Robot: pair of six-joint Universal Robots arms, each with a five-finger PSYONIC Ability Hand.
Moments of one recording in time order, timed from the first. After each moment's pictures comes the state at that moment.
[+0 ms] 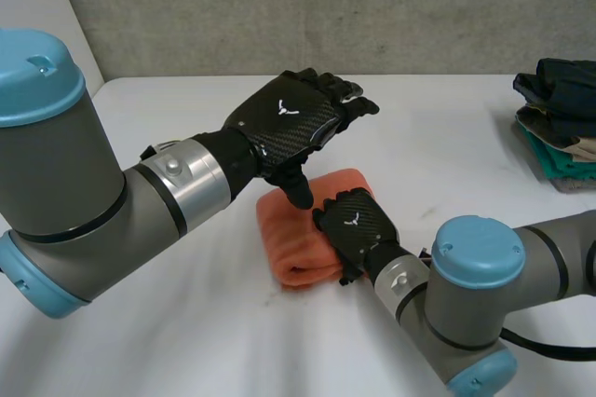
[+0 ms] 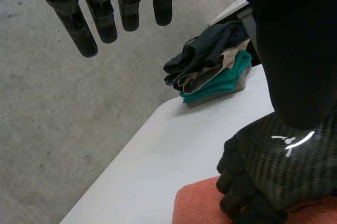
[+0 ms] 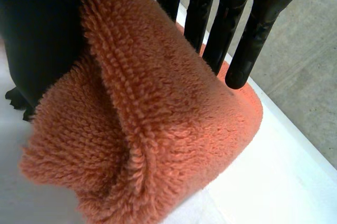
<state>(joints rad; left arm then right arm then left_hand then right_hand) 4.13 -1.86 -1.37 3.17 -1.08 3.47 2.18 -0.95 1.67 -0.49 1.40 2.64 0.19 0.20 0.21 0.20 0.05 0.54 0.66 0.66 0.66 0.43</state>
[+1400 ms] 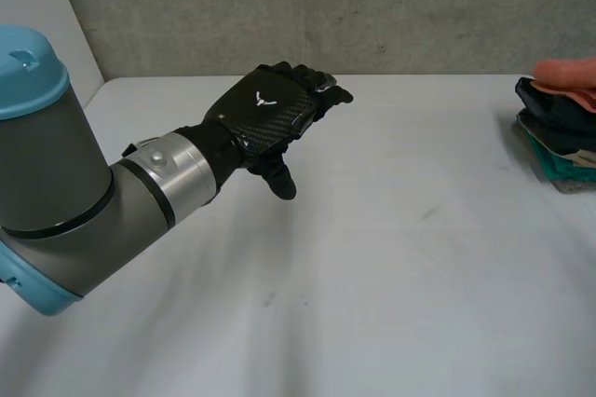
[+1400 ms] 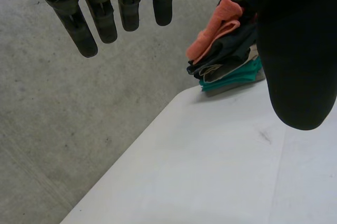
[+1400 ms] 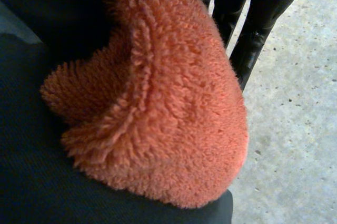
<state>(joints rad) 4.16 -1.84 -1.39 3.17 -1.15 3.46 1.10 -0.69 1.00 -0.75 0.63 3.10 0.19 0.20 0.21 0.20 0.05 0.89 1.13 1.15 1.16 0.94</state>
